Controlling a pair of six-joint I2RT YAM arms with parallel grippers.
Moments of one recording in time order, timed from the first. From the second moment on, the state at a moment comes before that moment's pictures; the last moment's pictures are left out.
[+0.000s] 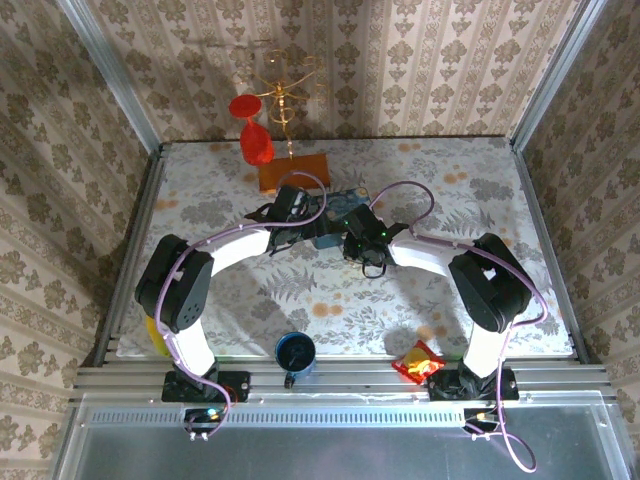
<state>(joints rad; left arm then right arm) -0.61 1.77 1.11 -0.21 -0.02 -0.61 0.61 1.79 1.08 -0.32 0.08 0.86</state>
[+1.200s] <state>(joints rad) -0.61 1.77 1.12 -0.21 0.01 -0.64 0.57 1.80 1.11 -0.37 0.12 0.84</state>
